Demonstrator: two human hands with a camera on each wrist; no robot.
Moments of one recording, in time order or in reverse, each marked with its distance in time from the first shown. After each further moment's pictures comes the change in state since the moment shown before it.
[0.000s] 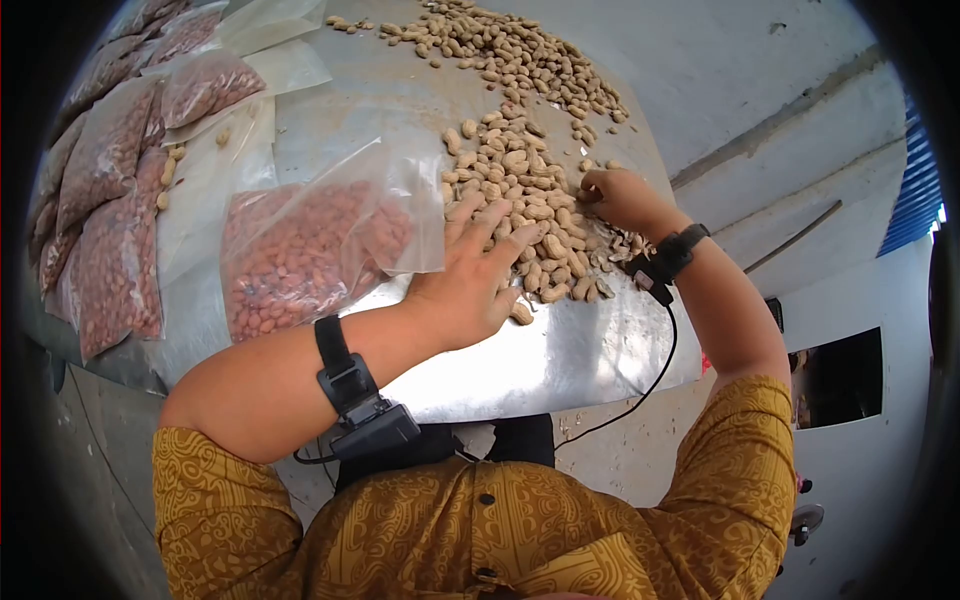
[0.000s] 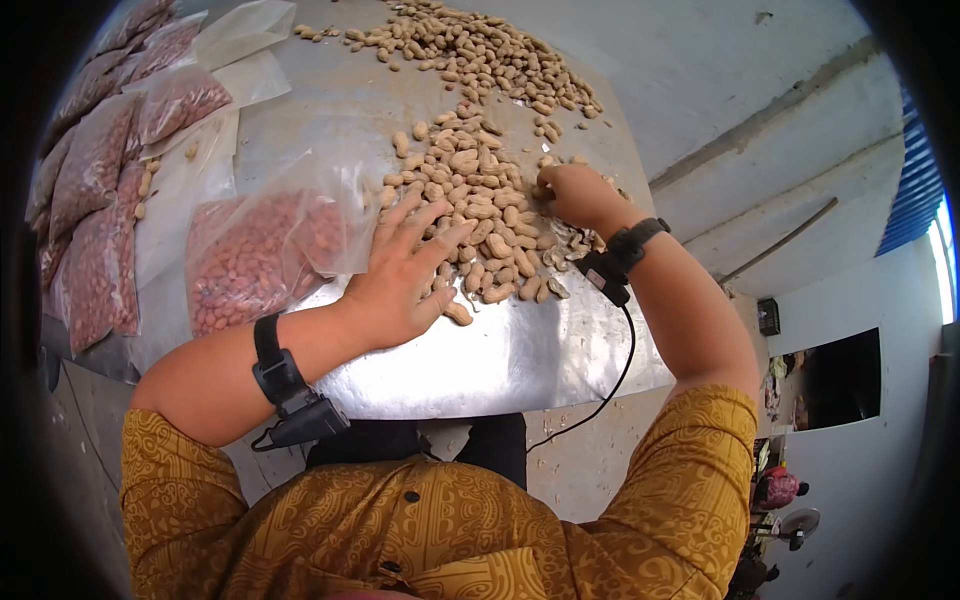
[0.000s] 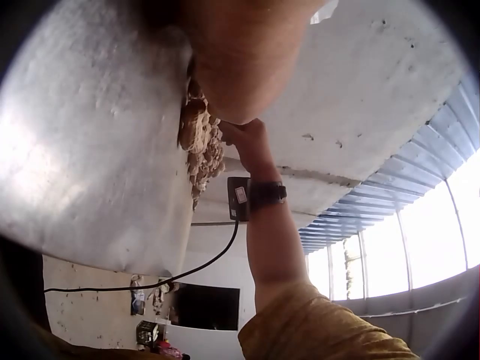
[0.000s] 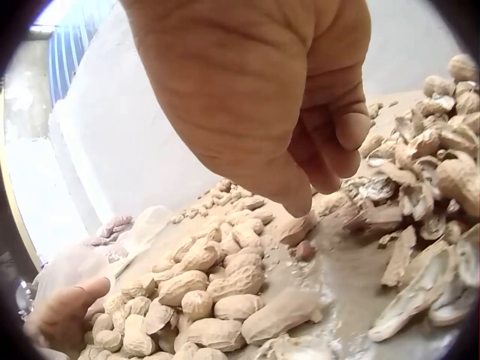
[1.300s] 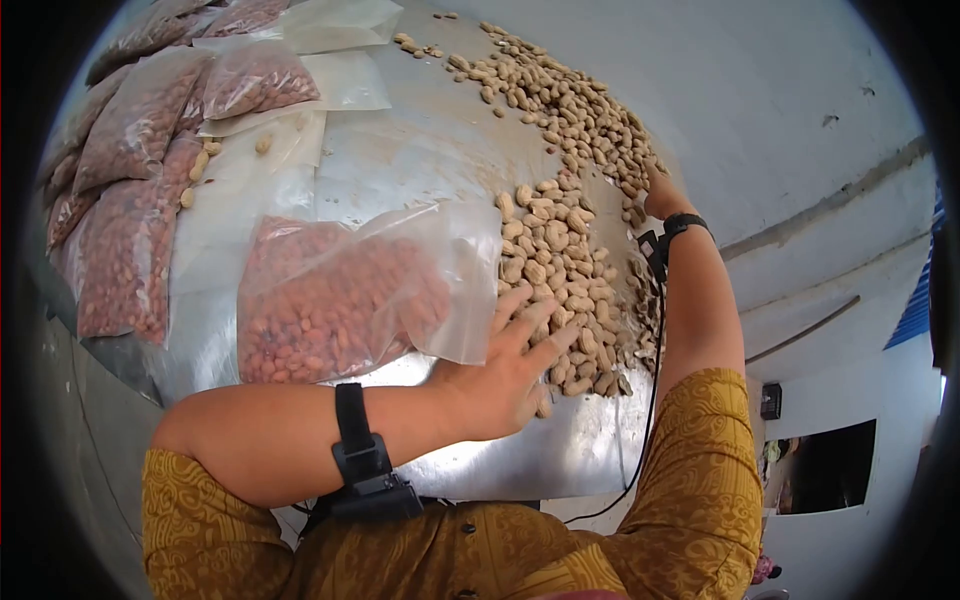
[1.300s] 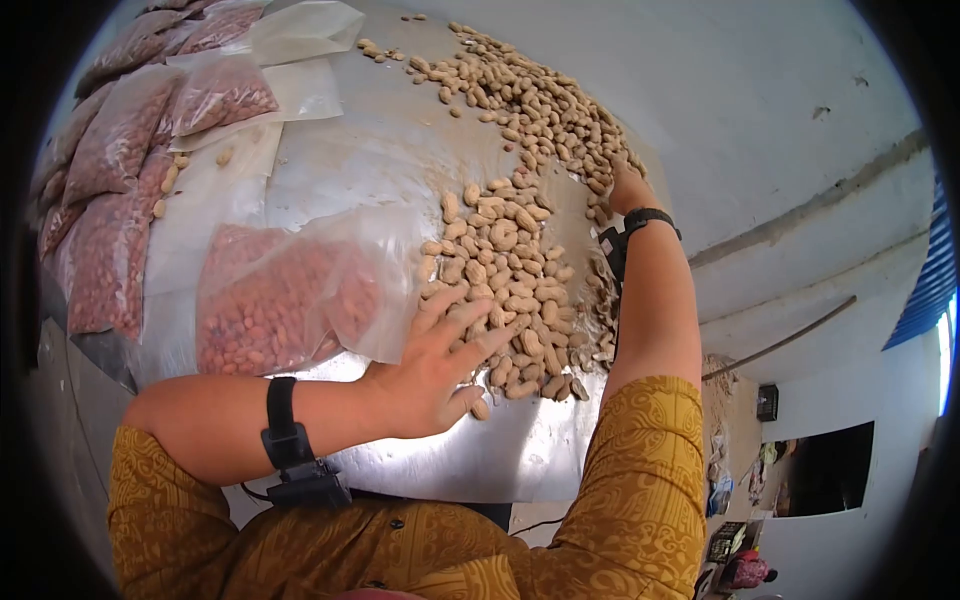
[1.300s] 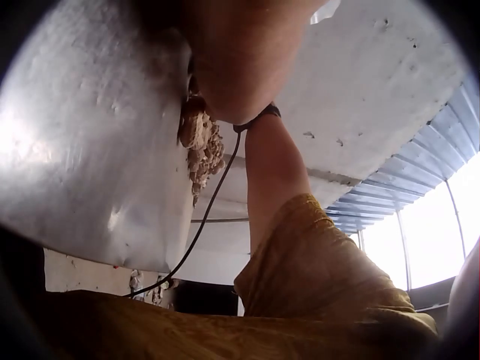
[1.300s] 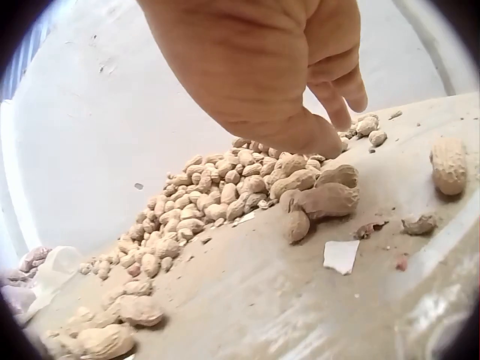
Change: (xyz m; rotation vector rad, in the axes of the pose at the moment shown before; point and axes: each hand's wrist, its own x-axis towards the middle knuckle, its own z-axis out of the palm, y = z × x) left_hand 0.001 -0.004 0.015 -0.168 0.092 0.005; right_hand 0.162 0.120 0.002 -0.133 0.041 0.434
